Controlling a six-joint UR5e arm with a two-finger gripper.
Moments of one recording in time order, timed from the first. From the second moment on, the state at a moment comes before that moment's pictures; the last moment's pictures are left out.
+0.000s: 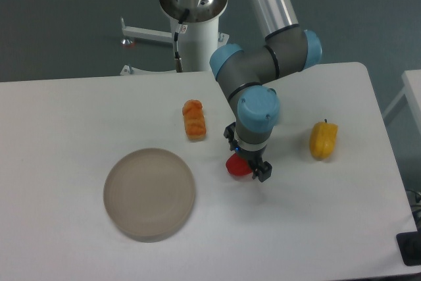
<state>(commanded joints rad) 2.24 -2.13 -1.47 -1.16 1.59 1.36</state>
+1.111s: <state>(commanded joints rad) 2.33 -2.06 -1.31 -1.31 1.54 1.30</state>
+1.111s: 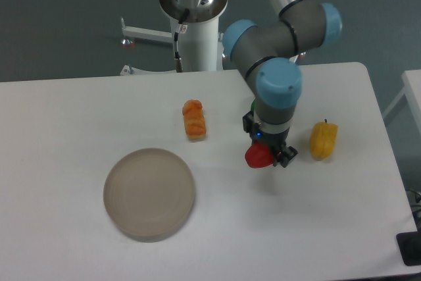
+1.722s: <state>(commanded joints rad) 2.35 -2.06 -1.28 -1.35 1.51 1.31</state>
